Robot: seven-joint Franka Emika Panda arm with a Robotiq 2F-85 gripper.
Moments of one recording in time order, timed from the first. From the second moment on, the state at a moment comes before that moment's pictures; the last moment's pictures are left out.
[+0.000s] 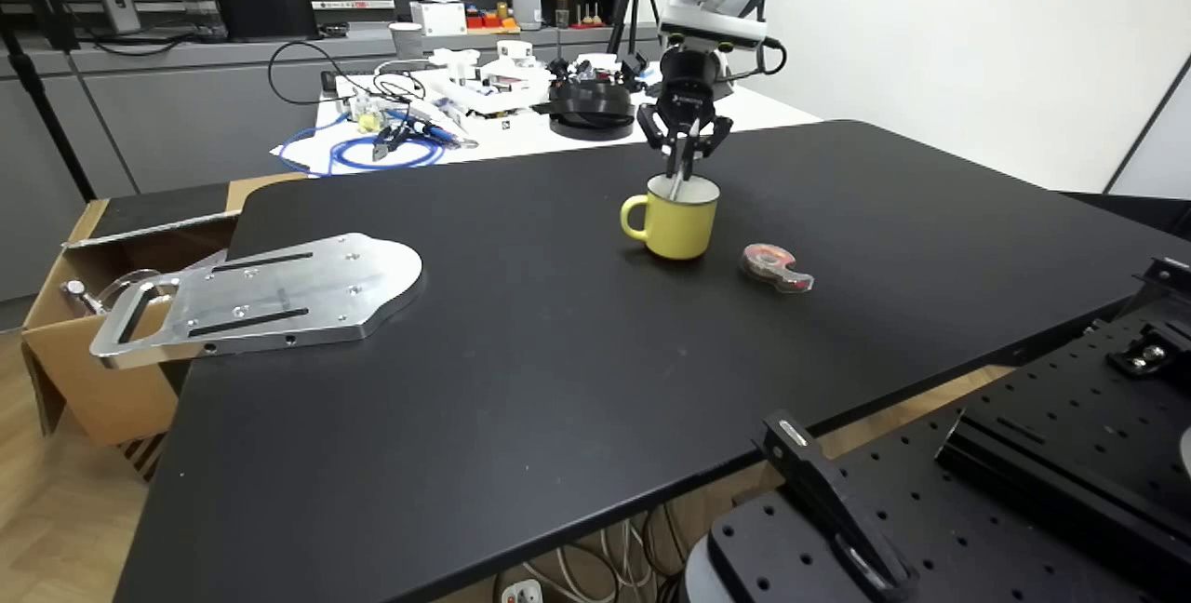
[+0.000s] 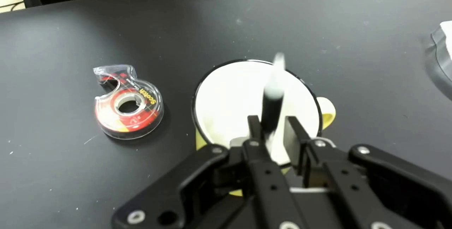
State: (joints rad) arm -0.09 1.16 0.00 -1.04 0.42 1.35 0.28
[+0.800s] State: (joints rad) arm 0.00 1.03 0.00 -1.01 0.37 1.35 0.27
